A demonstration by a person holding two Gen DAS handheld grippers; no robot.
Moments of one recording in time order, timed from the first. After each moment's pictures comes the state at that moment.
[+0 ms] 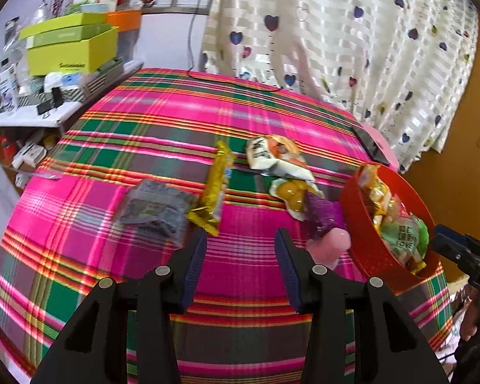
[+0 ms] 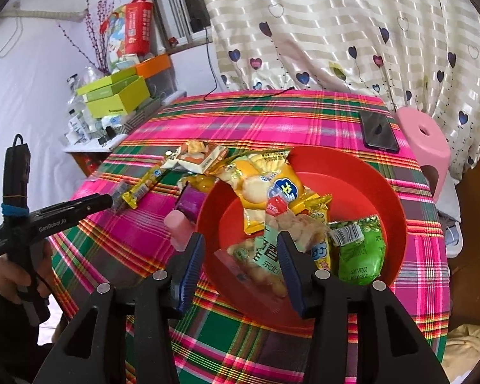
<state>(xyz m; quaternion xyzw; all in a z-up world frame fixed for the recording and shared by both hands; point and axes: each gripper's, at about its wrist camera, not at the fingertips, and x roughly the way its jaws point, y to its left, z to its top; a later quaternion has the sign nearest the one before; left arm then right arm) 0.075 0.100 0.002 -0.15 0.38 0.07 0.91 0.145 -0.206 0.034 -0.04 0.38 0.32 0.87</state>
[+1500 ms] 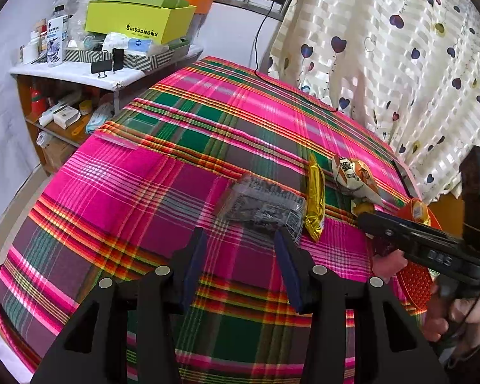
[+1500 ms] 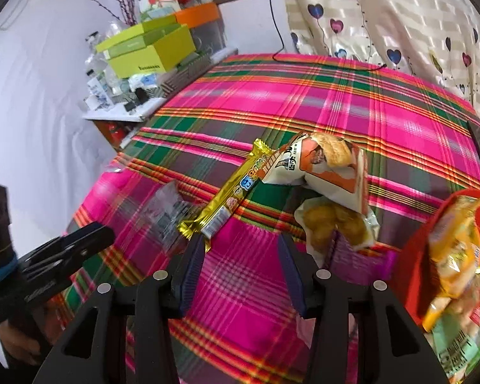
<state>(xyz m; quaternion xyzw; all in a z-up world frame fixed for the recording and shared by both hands) 0.041 0.199 -0.025 -0.23 0.37 0.12 0.89 0.190 0.003 -0.013 -0.08 0.46 0.37 0.80</state>
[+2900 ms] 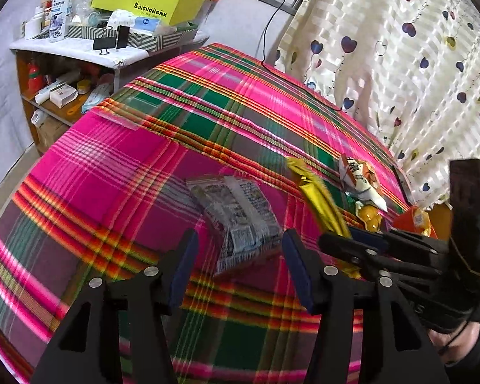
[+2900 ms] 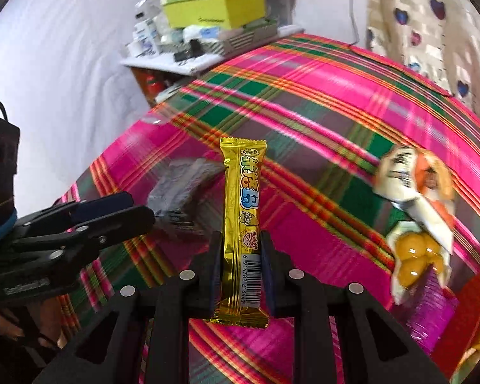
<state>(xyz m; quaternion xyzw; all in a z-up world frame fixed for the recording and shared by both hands) 0.050 0.209 -0.044 -0.27 0.38 0.12 0.88 0.163 0.060 -0.032 -0.17 0.45 0.45 0.75</state>
